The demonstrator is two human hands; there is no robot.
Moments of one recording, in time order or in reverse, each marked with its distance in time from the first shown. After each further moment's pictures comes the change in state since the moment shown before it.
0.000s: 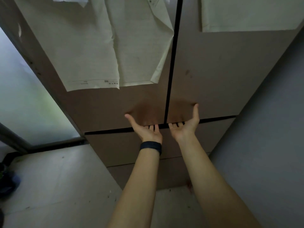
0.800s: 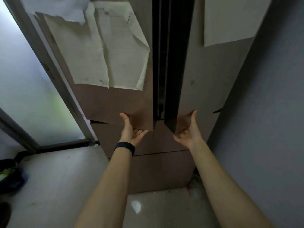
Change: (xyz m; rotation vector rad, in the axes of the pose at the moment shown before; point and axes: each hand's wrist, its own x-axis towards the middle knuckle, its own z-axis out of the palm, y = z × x) left_hand -0.051 0.043 -0.054 0.423 -0.152 -0.072; right_hand -0.054 -0.052 -0.077 -0.376 -0.031 0.111
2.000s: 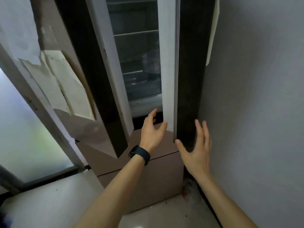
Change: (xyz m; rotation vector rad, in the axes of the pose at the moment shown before) left_hand -0.121 -0.090 0.098 1.205 -0.345 0.747; right_hand -0.157 0.009 -0.102 -1.085 0.358 -1.241
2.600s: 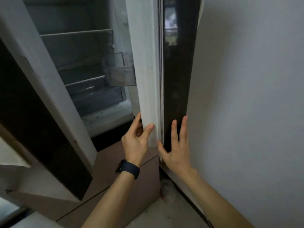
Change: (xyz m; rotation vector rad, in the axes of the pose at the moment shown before) left_hand 0.044 0.003 0.049 -0.300 -0.011 0.232; right_hand 0.061 0.048 0.024 -0.301 0.175 -0.342
